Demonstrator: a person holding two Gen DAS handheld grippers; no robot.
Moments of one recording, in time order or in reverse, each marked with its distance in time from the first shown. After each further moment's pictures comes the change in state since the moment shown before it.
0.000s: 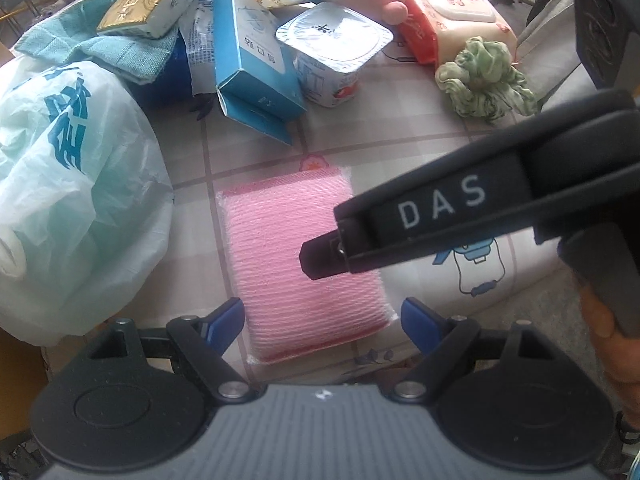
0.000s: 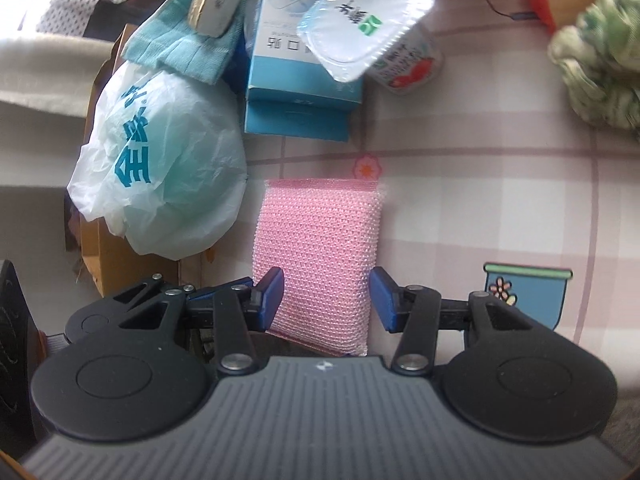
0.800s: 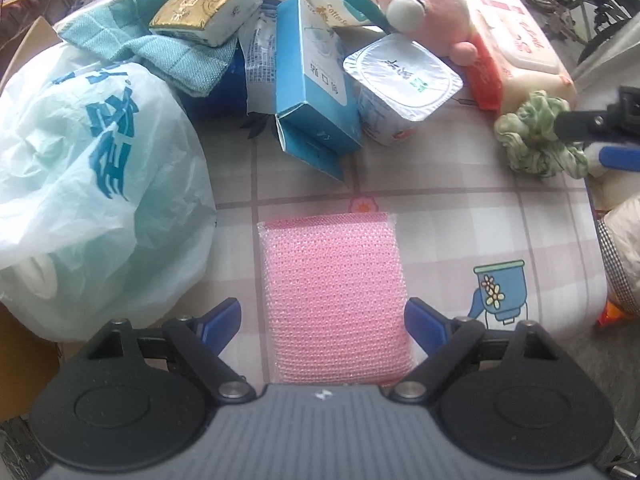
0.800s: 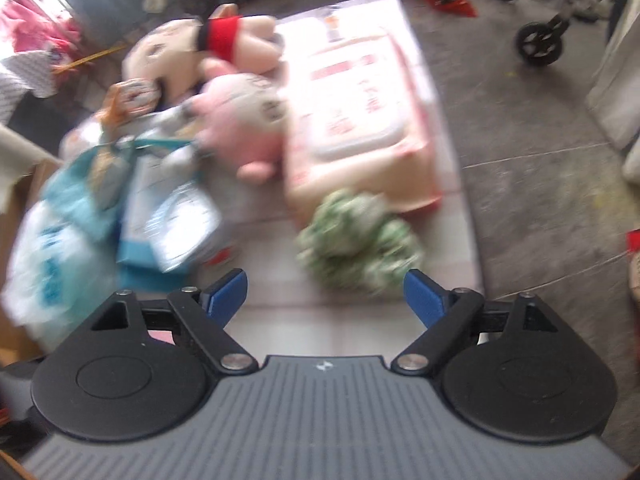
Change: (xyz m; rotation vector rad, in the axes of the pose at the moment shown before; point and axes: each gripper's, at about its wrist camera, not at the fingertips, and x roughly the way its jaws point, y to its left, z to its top) left arm -0.001 0.011 0.024 -0.151 -0.012 0.081; right arm -0.110 -0.048 0.026 -0.002 -0.410 -0.376
